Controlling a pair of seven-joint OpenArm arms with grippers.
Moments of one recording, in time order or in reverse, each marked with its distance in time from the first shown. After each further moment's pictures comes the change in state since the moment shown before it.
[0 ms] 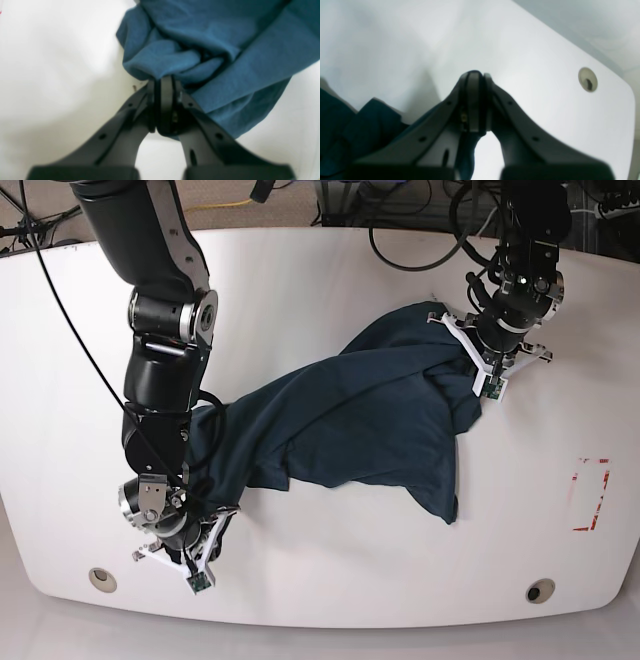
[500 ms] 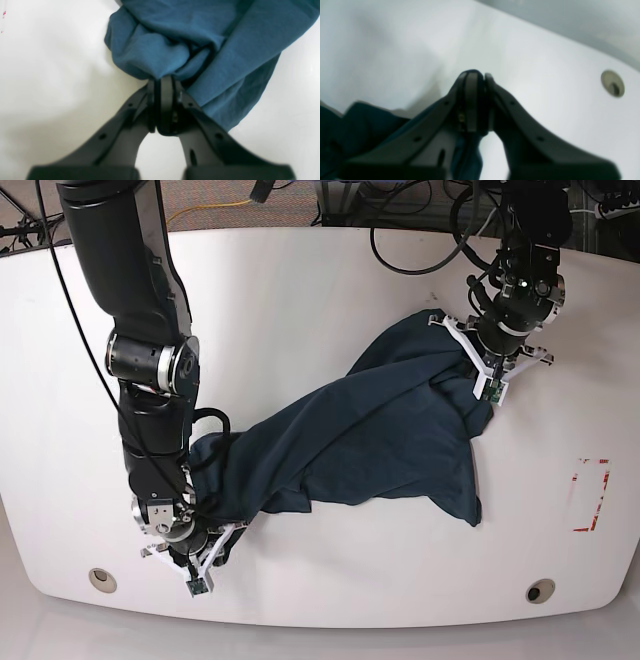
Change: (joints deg) left arm -0.3 -0.2 0.0 0.0 0.1 0.0 1.0; right arm 10.8 2.5 -0.1 -31.0 0.0 -12.0 16.7
